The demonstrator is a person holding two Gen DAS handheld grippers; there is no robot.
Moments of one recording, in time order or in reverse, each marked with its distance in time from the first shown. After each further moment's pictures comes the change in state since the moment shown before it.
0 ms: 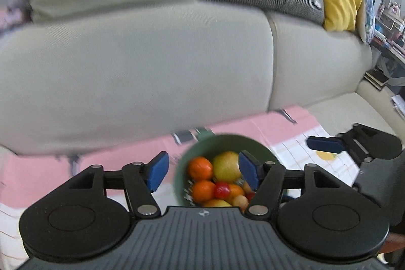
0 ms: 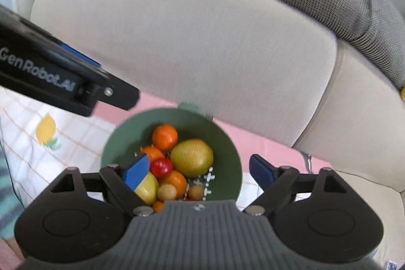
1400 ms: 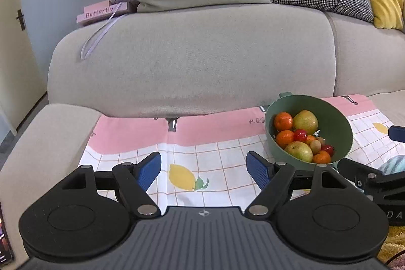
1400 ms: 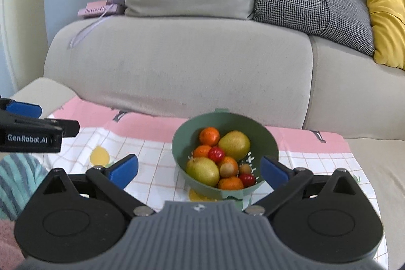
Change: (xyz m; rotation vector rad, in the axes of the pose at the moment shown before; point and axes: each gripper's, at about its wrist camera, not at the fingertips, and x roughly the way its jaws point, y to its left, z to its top) left arm -0.087 0.039 -0.118 -0.071 -0.051 0.325; right arm -0.091 0.086 -0.068 0.211 -0.150 -0.014
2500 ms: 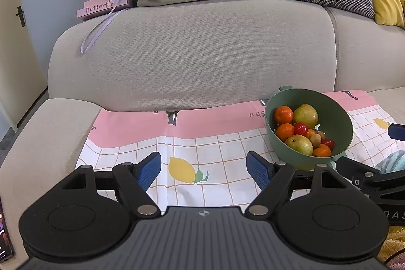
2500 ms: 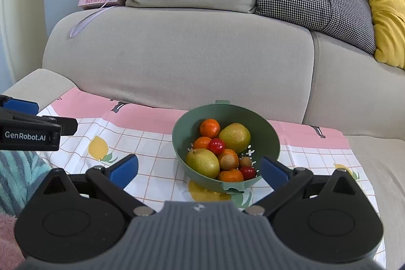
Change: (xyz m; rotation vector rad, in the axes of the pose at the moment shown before) left arm 0.001 0.002 -0.003 0.004 0.023 -0.003; right arm 0.004 0.004 -0.003 -0.009 0.021 -0.009
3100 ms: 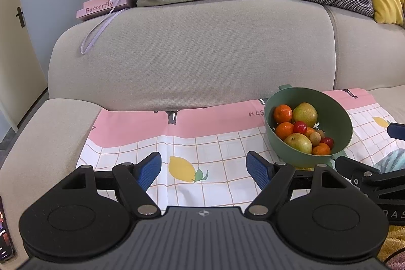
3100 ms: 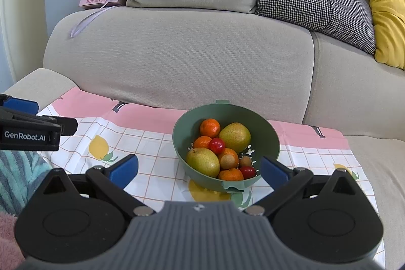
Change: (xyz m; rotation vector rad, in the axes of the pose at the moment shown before) left arm -0.003 -0.001 -0.001 0.005 0.003 0.001; right arm 0.000 0.000 0.000 0.001 0.000 0.000
